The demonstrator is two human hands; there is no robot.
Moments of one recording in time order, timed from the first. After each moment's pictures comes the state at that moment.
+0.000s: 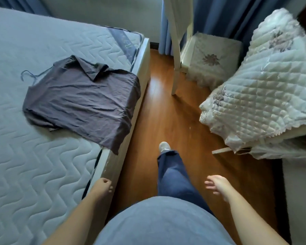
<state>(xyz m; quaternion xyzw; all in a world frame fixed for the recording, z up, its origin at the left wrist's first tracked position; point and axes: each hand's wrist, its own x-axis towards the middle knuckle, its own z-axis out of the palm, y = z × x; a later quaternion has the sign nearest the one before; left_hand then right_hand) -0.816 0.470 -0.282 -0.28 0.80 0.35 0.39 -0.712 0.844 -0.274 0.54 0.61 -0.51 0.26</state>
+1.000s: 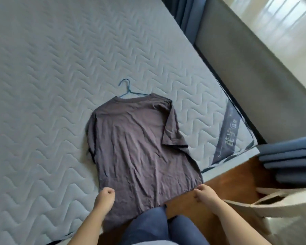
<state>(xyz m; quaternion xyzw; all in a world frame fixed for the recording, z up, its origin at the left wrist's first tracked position) -1.136 0.431 -0.313 -0.63 0.60 0.45 0.18 -1.359 0.692 -0.287 0.06 0.84 -0.21 0.50</state>
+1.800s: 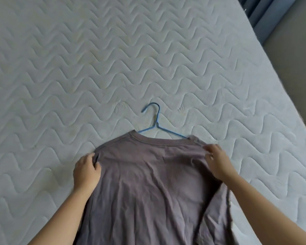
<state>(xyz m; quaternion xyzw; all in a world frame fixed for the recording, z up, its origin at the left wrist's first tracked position) -1.334 0.134 -0.441 -0.62 0.75 0.22 0.02 -1.650 0.351 -0.427 -0.27 0.90 -0.19 0.30</state>
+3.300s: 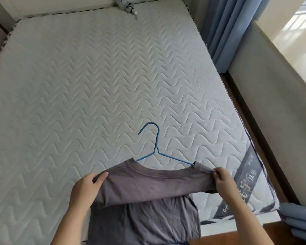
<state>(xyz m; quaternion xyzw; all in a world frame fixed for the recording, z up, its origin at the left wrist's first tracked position) -1.260 0.379 -0.183 -0.62 0.73 0.28 0.03 -1.573 0.614 -0.228 -0.18 0.89 -0.26 0.32</state>
